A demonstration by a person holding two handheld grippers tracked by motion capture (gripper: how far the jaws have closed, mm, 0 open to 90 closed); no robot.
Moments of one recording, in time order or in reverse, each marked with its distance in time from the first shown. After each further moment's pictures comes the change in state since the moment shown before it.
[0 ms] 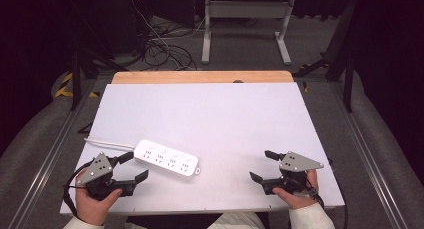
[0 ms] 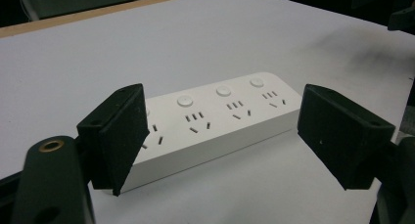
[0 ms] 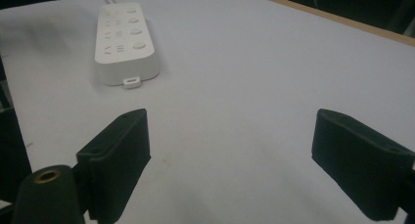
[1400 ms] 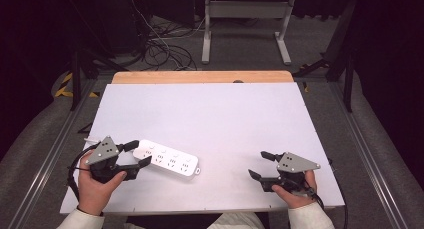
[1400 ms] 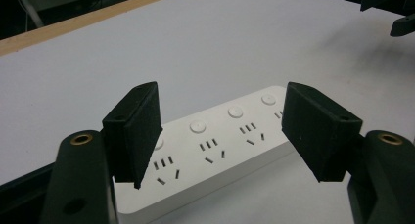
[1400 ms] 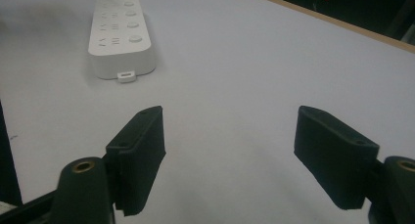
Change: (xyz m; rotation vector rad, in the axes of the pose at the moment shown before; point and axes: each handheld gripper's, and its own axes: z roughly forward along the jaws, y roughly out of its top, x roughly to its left) left arm 0.010 0.041 0.012 0.084 0.010 0.045; right arm -0.001 -0.004 0.006 -0.003 -0.007 -0.038
